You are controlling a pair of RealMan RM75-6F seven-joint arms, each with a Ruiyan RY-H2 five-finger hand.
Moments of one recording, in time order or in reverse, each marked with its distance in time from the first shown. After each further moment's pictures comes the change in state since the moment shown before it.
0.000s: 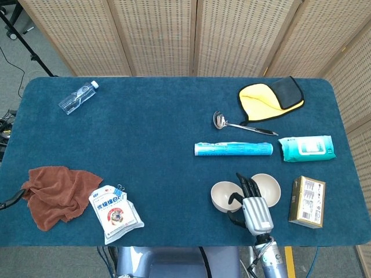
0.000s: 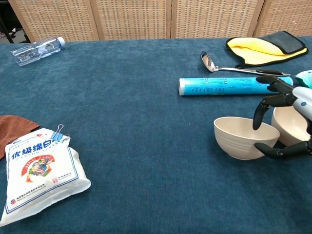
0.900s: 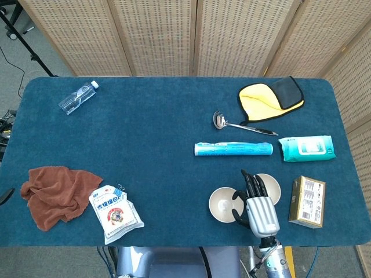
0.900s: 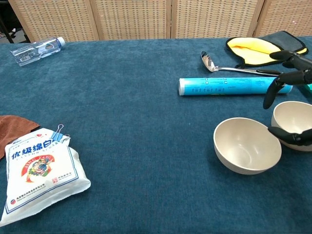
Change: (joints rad) left arm 0.019 0.037 -0.017 -0.013 -0.004 0.038 -0.087; right arm -0.031 0.060 0.003 -0.129 -0.065 0.059 -0.172
